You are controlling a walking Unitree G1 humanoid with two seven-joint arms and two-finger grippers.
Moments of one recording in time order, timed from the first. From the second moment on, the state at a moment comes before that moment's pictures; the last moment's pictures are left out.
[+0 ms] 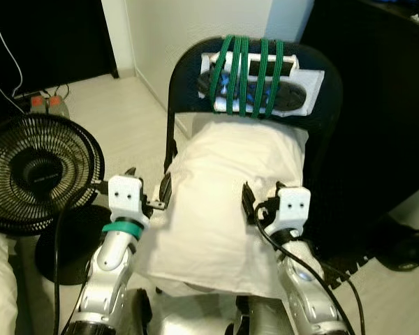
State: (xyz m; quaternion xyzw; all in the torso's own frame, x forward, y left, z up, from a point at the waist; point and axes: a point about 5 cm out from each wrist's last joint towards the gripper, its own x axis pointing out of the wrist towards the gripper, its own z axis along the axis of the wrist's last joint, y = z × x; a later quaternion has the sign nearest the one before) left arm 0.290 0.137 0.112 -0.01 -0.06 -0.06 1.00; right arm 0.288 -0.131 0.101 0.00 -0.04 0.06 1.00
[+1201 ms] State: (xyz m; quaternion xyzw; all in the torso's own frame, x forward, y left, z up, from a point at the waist) left arm 0.298 0.132 0.114 -0.02 -0.06 -0.06 1.00; right arm 0.289 -0.112 0.101 0.03 -0.02 0.08 1.00
